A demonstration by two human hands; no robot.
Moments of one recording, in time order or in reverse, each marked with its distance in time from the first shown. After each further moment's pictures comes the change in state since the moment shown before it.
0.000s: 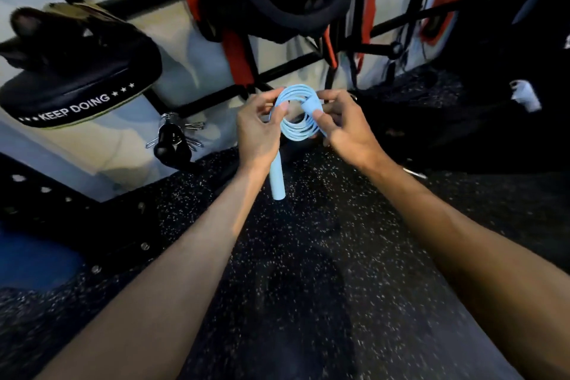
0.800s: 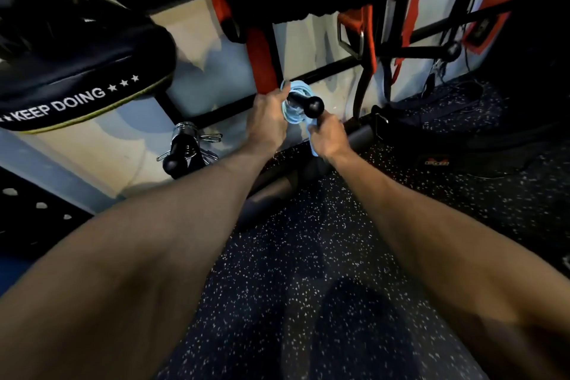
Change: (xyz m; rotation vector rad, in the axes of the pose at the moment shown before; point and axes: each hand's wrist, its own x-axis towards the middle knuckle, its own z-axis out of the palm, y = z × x) left_hand 0.113 -0.122 -0.002 0.727 -0.201 0.139; right_hand 0.096 0.063 0.097 -0.350 0.041 0.177
